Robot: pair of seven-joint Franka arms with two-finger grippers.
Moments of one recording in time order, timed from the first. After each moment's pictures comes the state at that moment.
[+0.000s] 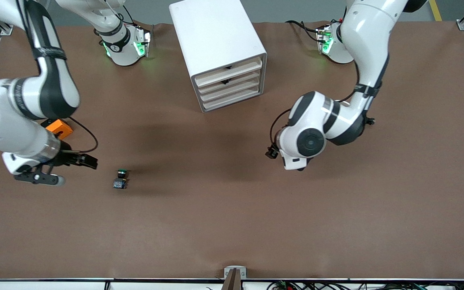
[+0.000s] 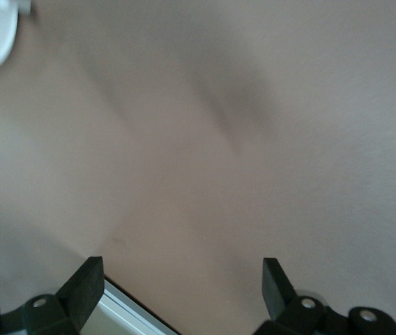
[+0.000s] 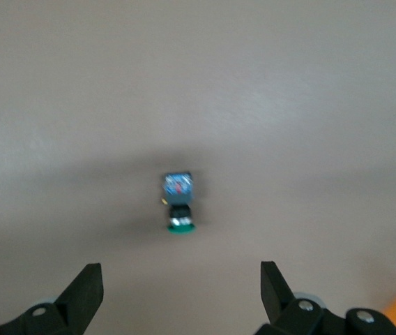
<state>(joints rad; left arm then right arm) -0.44 0.63 -0.15 -1.52 -0.20 1.84 -1.55 0.08 0.32 -0.01 -1.79 0.02 2.14 0.21</state>
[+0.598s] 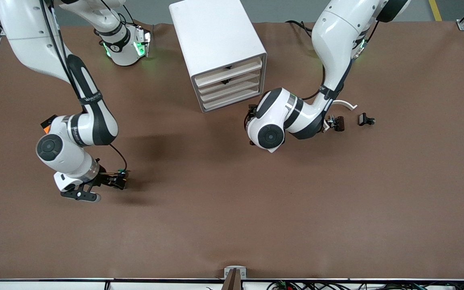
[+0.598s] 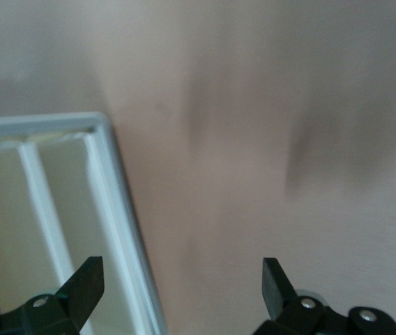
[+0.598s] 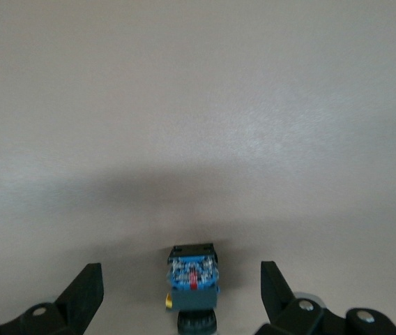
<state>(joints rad) -0.56 0.72 -0.15 -1.50 -0.40 1.82 -2.21 0.10 0.58 -0.02 -1.84 0.02 2.53 0.23</state>
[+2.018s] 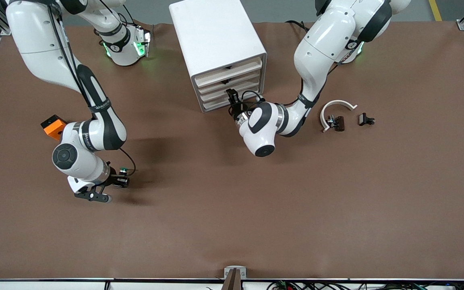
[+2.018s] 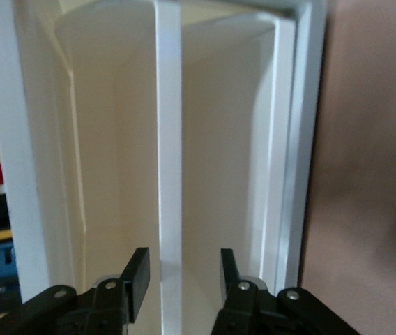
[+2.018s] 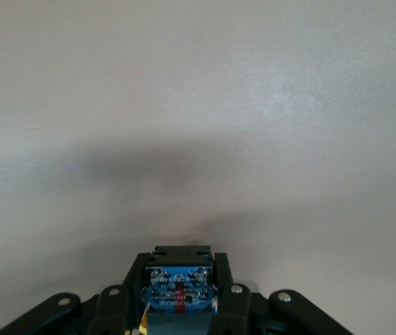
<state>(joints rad) -0.60 0.90 -0.15 -1.49 -0.90 1.63 -2.29 0.14 0.60 -0.01 -1.77 0.02 2.38 0.35</state>
